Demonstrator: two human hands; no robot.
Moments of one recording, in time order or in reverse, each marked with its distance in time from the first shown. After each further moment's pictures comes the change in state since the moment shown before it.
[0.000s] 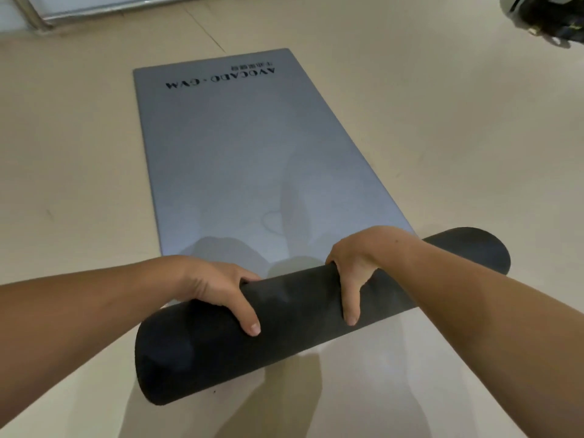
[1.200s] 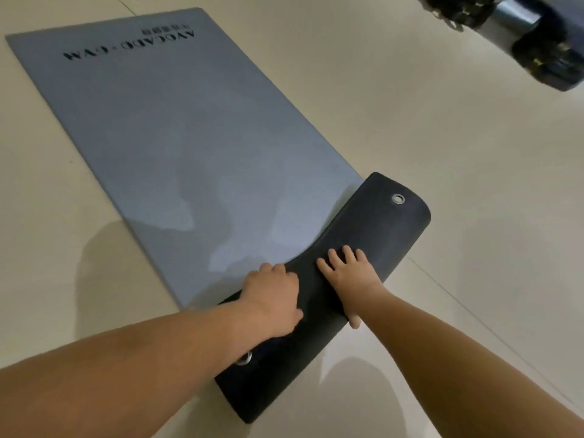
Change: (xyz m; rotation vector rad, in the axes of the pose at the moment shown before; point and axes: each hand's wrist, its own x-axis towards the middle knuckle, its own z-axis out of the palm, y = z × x) left_hand 0.029 0.048 0.058 0.836 0.453 0.174; right_hand 0.022 -0.029 0.100 -0.123 0.316 0.279
